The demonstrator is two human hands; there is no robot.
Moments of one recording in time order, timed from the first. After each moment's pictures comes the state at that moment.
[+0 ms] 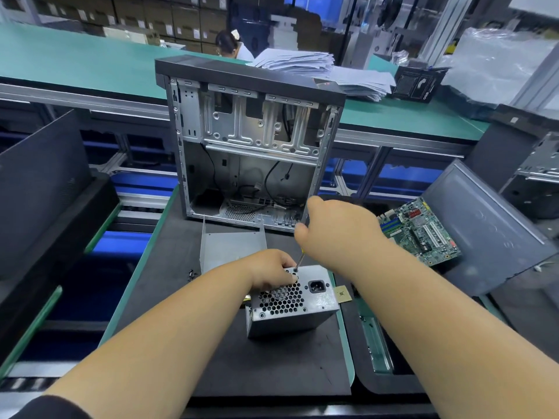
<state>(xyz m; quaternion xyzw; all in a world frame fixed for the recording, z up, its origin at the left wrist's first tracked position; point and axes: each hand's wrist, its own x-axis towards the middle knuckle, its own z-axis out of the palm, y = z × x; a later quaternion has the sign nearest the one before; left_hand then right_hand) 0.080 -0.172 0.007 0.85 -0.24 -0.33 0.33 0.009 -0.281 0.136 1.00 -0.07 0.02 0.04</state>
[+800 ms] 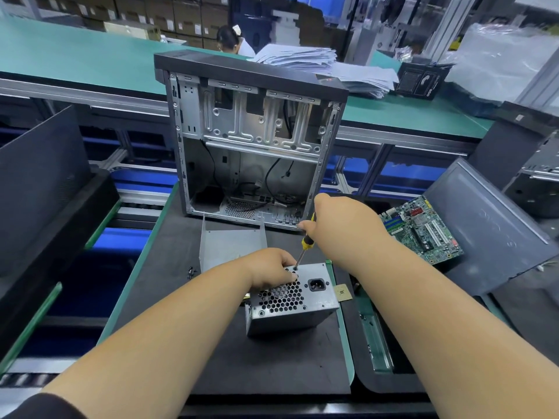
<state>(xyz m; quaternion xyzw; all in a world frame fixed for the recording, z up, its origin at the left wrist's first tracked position) 0.078 -0.172 0.011 0.86 -0.25 -0.32 0.32 0.021 -0.299 0.121 1.00 -0.08 0.04 0.03</state>
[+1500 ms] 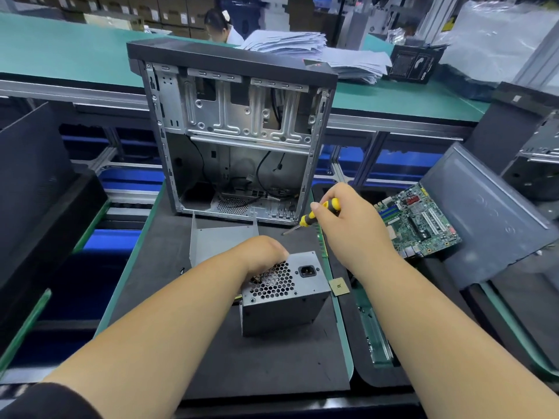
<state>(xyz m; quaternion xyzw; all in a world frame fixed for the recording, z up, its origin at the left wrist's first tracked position) 0.091 -0.187 0.019 0.87 -0.20 -0.32 0.33 0.005 -0.325 0.094 0.93 -0.13 0.17 -0.31</state>
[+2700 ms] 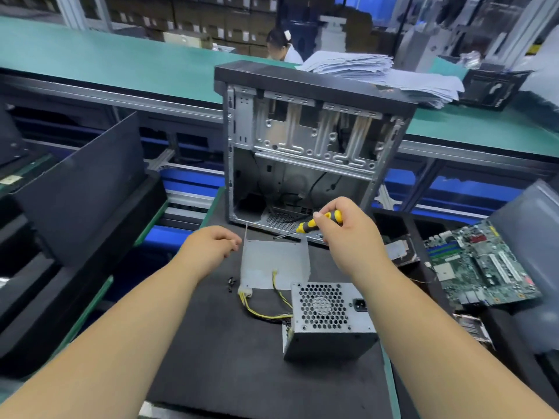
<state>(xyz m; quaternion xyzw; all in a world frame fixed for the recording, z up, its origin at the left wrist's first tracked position) 0.136 -0.023 0.006 0.84 0.05 -0.11 0.53 0.071 -0.263 0.079 0.88 -0.07 0.12 -0.46</state>
